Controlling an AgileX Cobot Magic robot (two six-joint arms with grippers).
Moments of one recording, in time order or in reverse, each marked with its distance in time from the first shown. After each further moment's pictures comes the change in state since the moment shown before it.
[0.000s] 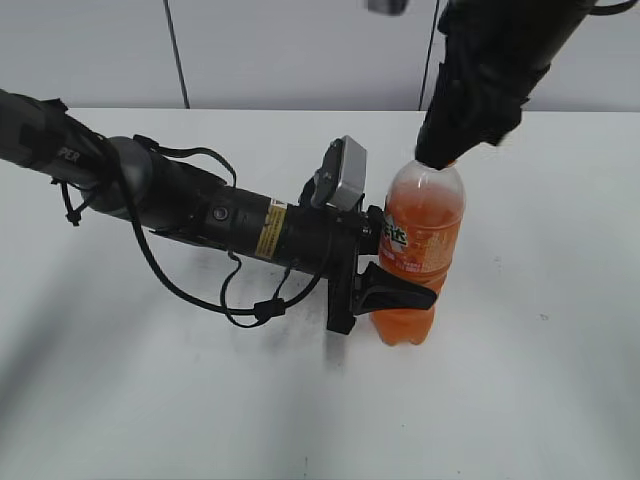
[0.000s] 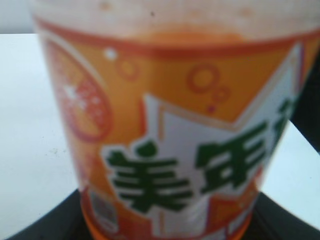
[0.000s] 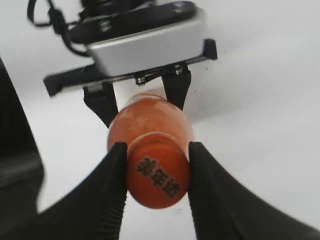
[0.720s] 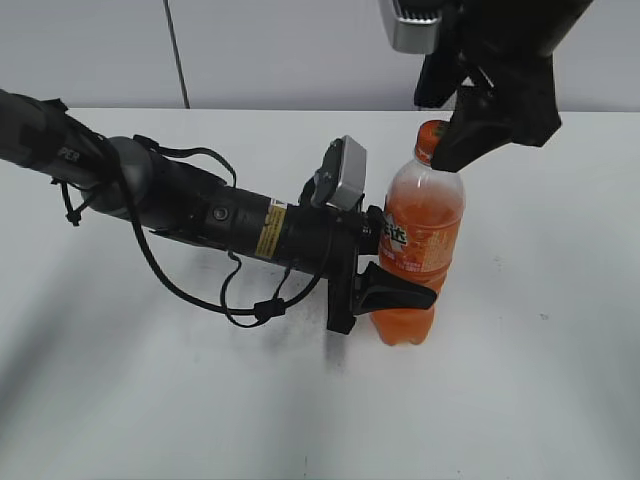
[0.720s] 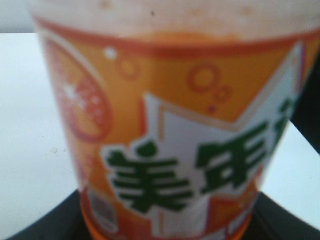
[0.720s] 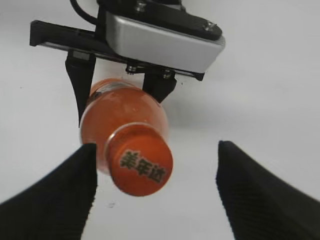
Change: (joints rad) left arm 0.000 0.000 0.000 0.000 0.000 -0.003; right arm 0.000 -0.005 -0.003 -0.011 -0.033 -0.390
